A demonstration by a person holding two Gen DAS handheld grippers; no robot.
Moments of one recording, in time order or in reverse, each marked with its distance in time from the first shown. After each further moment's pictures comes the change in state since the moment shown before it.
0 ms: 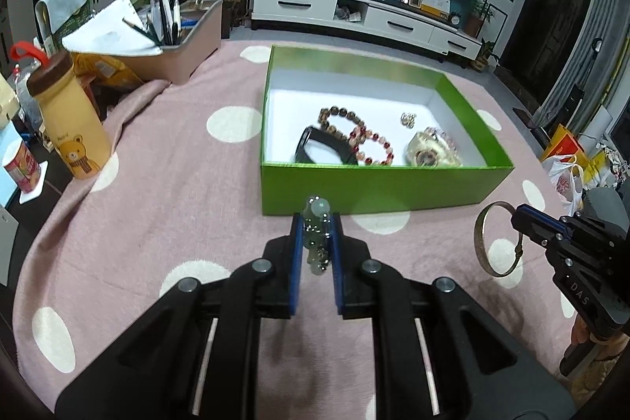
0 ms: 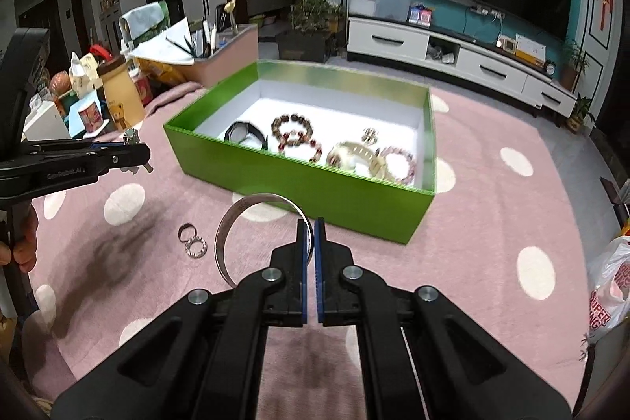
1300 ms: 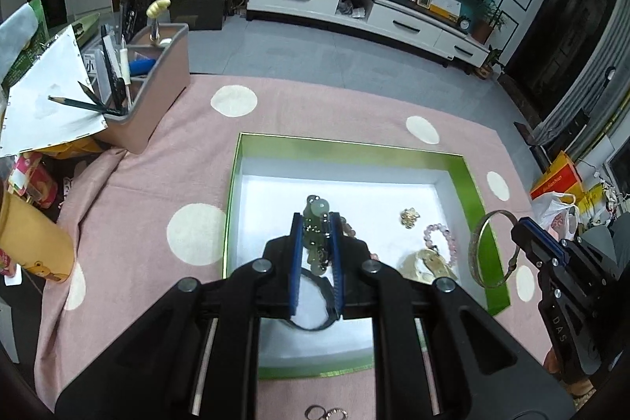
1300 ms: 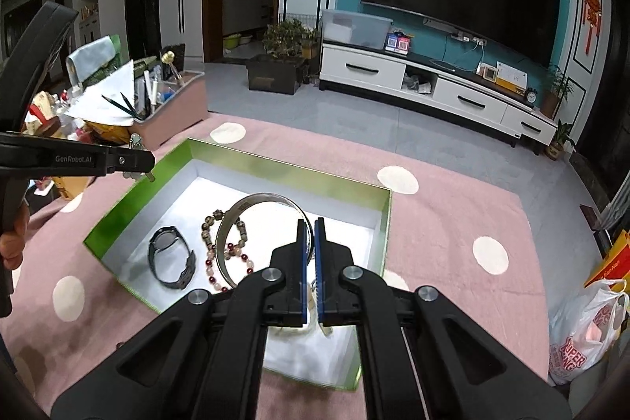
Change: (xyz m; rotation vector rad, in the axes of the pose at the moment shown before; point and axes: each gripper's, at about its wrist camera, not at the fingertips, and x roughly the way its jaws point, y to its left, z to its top) left arm 0.080 -0.004 0.144 -0.064 0.084 -0.027; right arm 0.059 -0.046 0.109 -0.020 -0.057 -0.109
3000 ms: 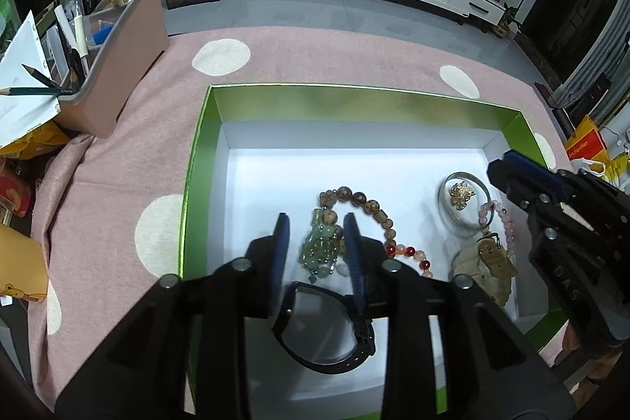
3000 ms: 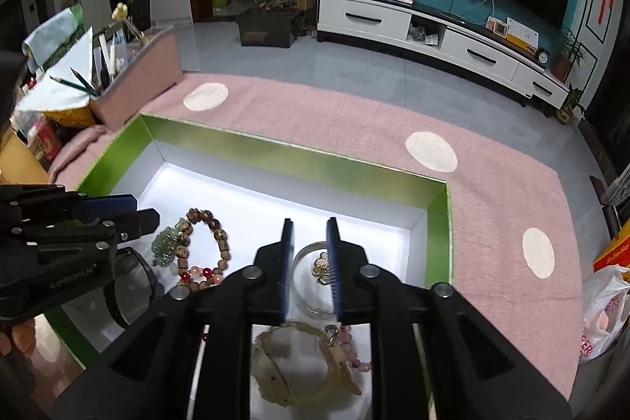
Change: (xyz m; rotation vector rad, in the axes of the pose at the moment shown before) left arm 0.079 -0.005 -0.009 0.064 0.124 0.073; right arm 0.099 0.006 0.019 0.054 0.170 0.013
